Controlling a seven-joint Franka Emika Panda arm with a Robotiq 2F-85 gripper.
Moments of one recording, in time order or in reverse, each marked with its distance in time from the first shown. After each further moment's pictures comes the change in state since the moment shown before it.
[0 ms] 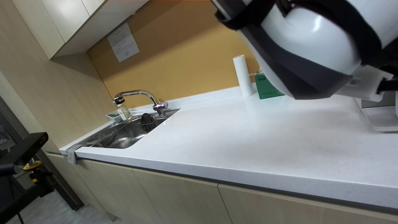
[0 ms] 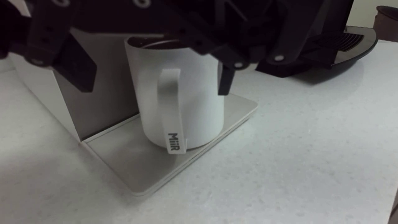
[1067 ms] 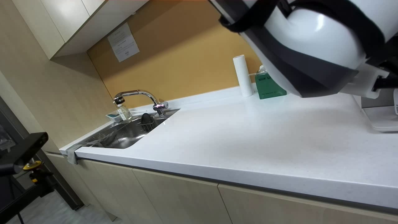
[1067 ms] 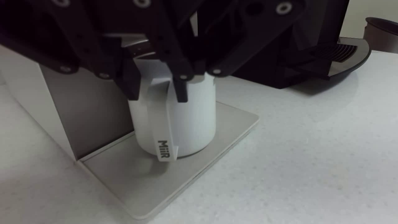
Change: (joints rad) arm 0.171 0.032 -0.178 0.031 -0.002 0.026 0.080
